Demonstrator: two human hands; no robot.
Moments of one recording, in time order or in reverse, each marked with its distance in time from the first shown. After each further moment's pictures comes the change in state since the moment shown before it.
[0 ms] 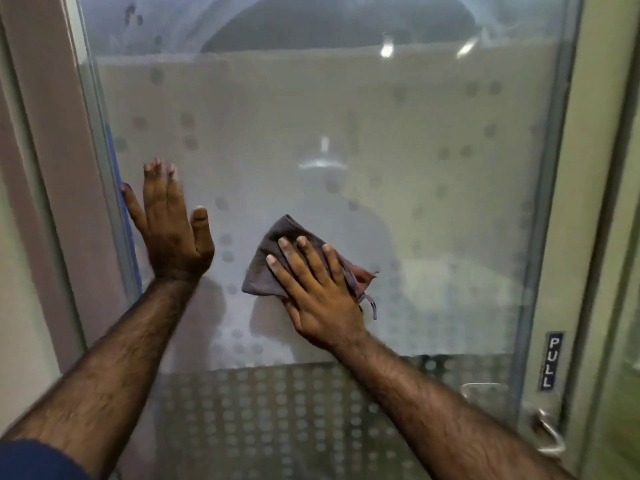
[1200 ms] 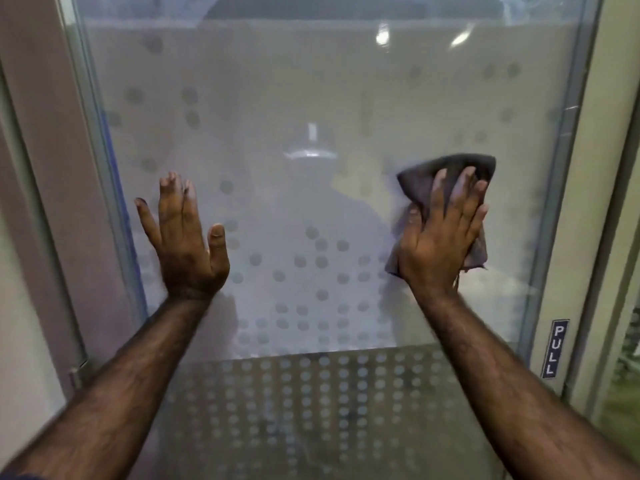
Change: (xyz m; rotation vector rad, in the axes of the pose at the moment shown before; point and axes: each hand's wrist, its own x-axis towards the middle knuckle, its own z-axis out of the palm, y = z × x) left_hand -0.009 -0.037 -0.028 0.054 0.095 -0.029; right_hand 0.074 0.101 -0.036 -0.080 0.296 0.598
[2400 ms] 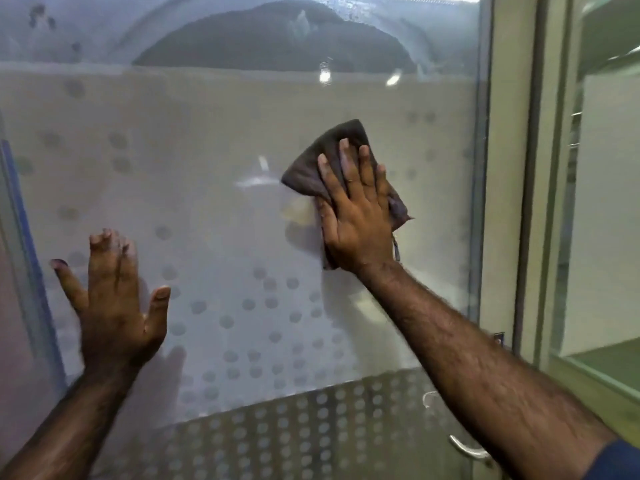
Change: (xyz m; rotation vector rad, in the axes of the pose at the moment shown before) left_hand -0.009 -0.012 -0.010 0.027 -0.172 0.080; right_hand 0.080 -0.045 -0.002 0.032 -0.007 -0.402
